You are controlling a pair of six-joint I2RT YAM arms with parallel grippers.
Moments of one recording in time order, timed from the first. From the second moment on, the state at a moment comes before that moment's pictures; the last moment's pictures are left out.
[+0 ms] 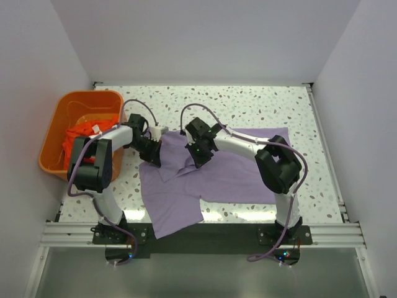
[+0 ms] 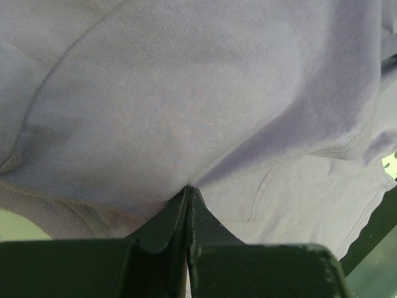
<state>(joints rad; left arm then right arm) -0.13 1.82 1.06 -0.65 0.54 0.32 0.79 2.01 1.49 -0.67 -0.12 0.18</state>
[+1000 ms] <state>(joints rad) -0.13 1.60 1.01 -0.73 0.60 0.52 0.70 2.04 1.53 -0.69 -0.28 0.19</state>
